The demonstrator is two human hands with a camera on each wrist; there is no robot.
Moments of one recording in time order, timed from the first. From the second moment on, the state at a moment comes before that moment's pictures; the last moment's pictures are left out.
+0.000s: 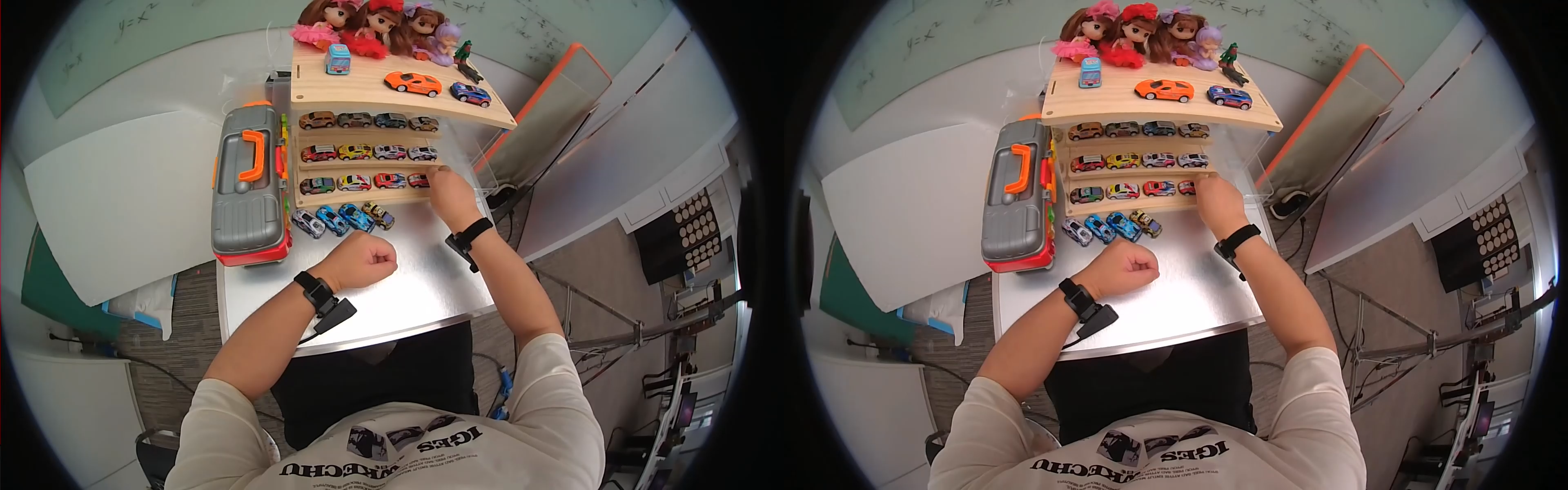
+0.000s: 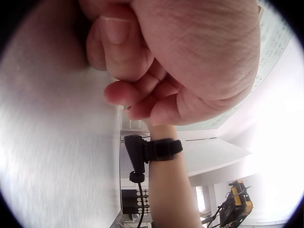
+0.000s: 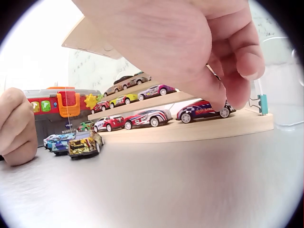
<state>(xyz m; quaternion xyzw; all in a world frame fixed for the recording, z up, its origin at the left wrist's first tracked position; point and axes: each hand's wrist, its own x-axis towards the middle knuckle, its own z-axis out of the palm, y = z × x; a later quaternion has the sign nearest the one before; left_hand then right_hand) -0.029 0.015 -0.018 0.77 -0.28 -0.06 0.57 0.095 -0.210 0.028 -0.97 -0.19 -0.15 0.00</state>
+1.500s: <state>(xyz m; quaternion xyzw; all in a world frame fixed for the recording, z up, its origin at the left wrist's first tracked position) -0.055 -0.008 -0.006 0.85 -0.09 0.01 0.52 0.112 -0.209 -0.023 -0.49 -0.24 0.38 0.75</state>
